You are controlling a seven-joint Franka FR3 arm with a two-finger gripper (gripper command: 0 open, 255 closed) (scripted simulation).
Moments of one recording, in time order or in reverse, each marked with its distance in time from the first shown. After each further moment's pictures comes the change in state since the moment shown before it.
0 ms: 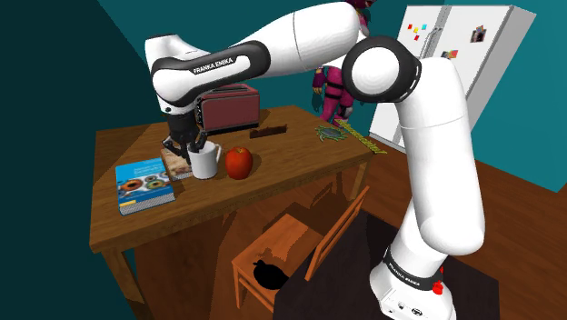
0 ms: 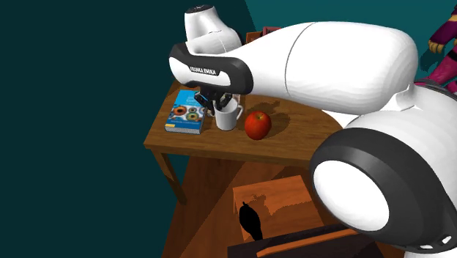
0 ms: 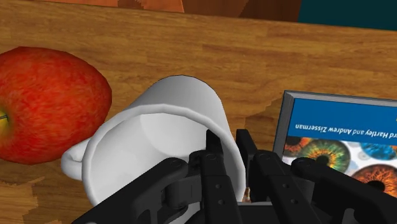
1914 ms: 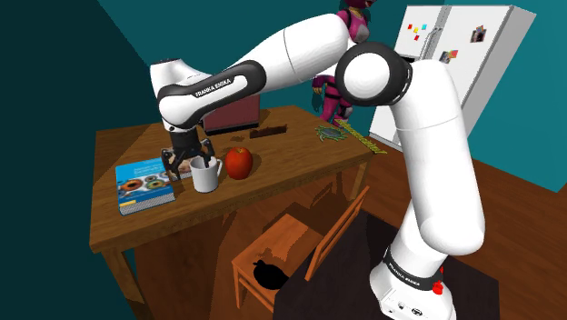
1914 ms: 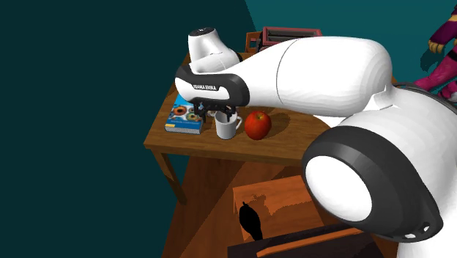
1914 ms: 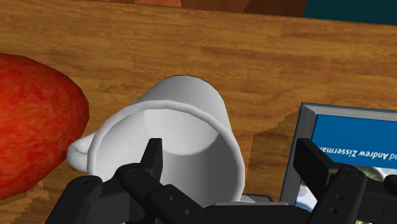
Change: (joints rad) arm -0.001 0.041 -0.007 -0.072 -0.013 0.112 0.012
